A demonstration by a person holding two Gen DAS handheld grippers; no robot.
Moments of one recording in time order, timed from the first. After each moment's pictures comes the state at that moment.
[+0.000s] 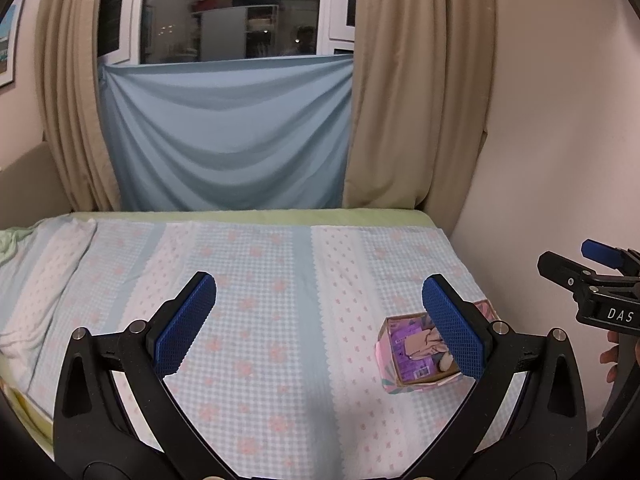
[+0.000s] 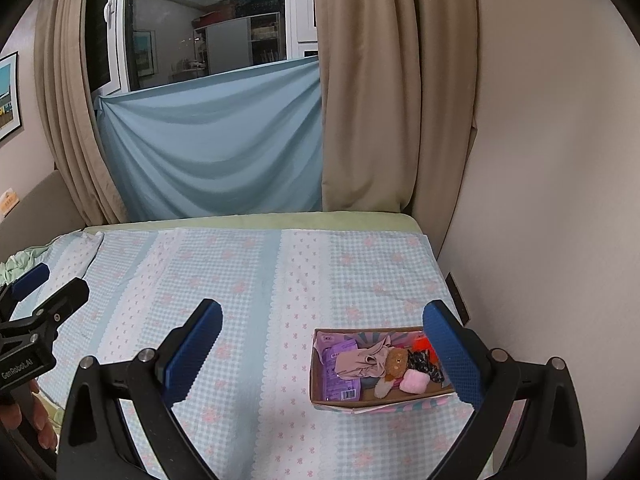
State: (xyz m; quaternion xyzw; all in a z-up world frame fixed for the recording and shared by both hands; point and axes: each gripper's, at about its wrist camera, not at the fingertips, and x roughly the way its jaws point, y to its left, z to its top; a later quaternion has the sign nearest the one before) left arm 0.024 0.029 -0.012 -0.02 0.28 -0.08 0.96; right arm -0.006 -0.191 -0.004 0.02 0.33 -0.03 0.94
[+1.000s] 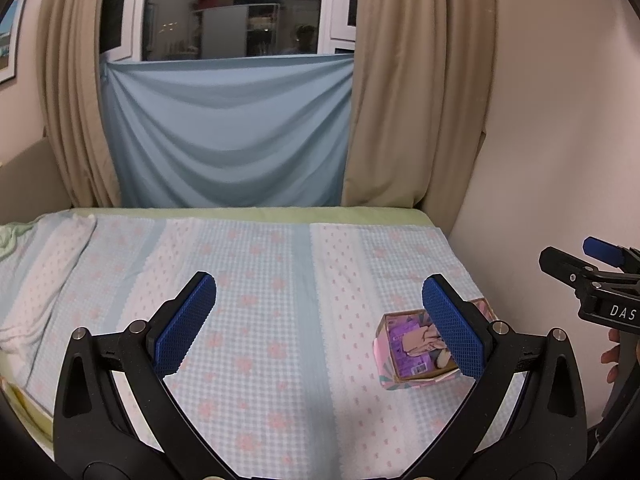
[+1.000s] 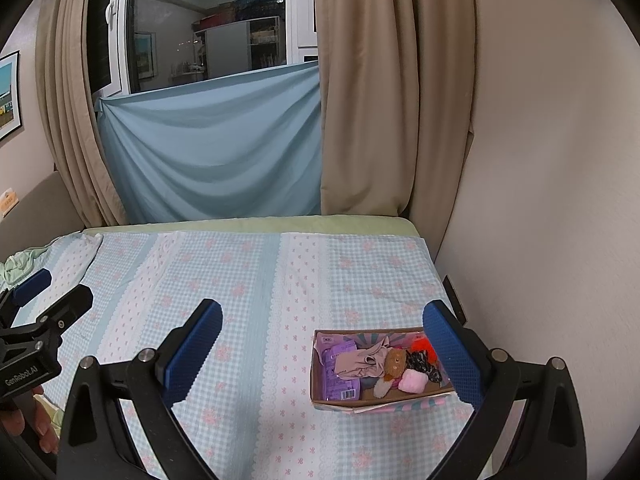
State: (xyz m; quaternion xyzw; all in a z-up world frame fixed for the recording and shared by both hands) left arm 0.016 0.024 -0.014 -0.02 0.28 -0.07 0.96; right arm -0.009 -0.193 0.000 0.01 0.32 -0.02 0.95
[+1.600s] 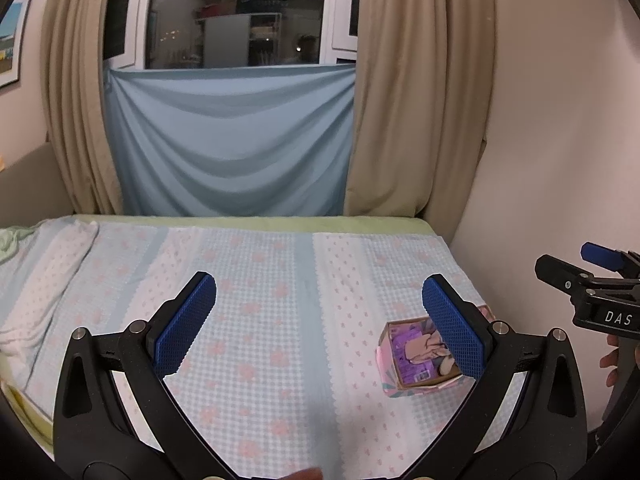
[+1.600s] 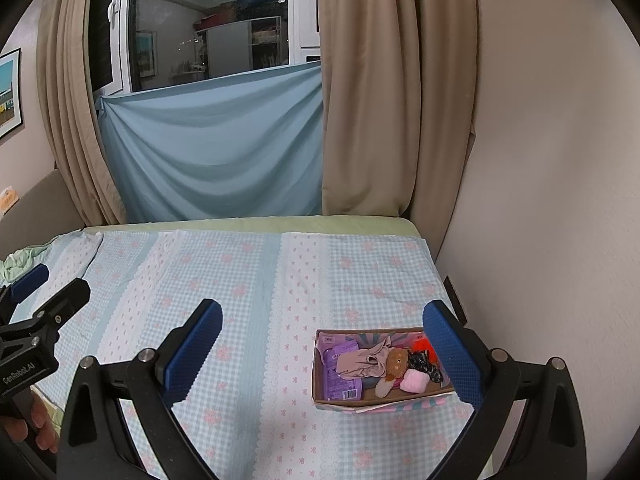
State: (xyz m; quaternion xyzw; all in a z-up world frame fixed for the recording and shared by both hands) left arm 0.011 0.028 -0.013 -0.02 0.26 -0.07 0.96; right arm -0.011 -0.192 0.000 0.01 0.32 -0.02 0.95
